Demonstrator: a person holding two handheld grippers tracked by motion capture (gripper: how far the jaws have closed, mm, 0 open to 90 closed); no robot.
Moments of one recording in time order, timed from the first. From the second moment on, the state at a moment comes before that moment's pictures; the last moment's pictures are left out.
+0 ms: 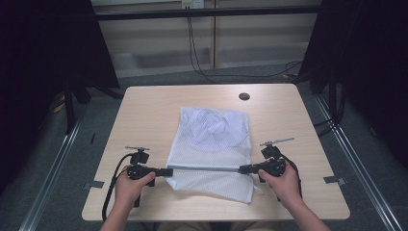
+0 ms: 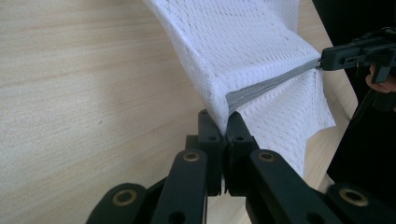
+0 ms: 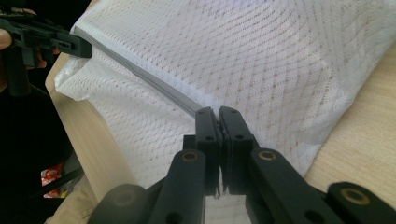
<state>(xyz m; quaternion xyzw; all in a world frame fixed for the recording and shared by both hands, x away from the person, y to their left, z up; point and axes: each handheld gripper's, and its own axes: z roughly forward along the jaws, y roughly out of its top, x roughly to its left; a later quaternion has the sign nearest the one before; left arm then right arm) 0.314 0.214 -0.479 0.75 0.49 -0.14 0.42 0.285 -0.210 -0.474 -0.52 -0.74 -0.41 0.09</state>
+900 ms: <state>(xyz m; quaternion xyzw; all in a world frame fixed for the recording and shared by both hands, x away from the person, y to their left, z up) 0.315 0.222 -0.478 0.75 0.50 -0.14 0.42 0.283 -0.225 -0.474 -0.53 -0.74 -0.41 0.07</state>
